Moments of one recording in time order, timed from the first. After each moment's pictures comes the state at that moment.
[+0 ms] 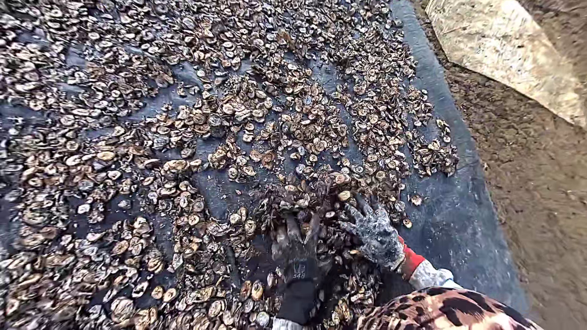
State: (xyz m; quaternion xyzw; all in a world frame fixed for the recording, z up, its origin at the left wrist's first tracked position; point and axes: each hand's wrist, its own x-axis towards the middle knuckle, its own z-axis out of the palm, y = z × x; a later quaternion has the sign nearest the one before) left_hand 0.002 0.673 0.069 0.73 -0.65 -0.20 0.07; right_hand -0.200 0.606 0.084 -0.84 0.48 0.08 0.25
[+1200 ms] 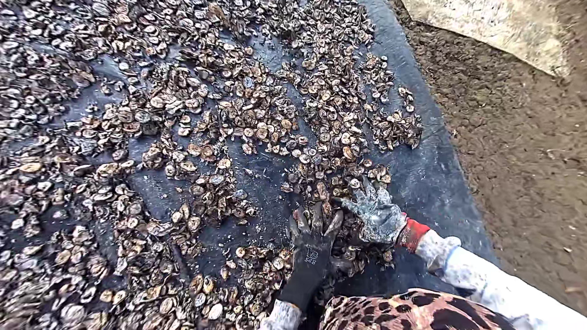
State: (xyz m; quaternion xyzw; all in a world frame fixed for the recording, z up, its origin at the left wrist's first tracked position) left_hand -0.115 0.682 0.075 0.57 -0.77 -0.28 -0.01; right_hand -0.313 0.603 0.104 -0.76 0.52 0.22 0.33
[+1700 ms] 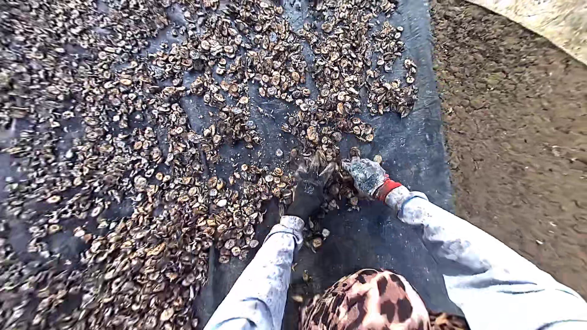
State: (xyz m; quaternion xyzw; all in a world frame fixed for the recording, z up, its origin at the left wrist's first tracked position) left_hand -0.176 0.727 0.103 0.65 -0.68 -0.33 -0.06; right_hand -0.376 0.657 0.112 -0.81 0.47 0.17 0.31
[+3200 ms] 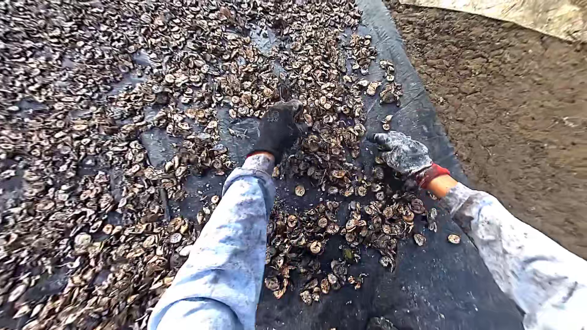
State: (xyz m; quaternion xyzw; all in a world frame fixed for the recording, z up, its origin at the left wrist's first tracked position) left_hand -0.146 0.539 0.109 0.64 -0.73 -0.24 0.04; right_hand -0.464 0.607 0.082 -0.75 0.62 0.00 0.23
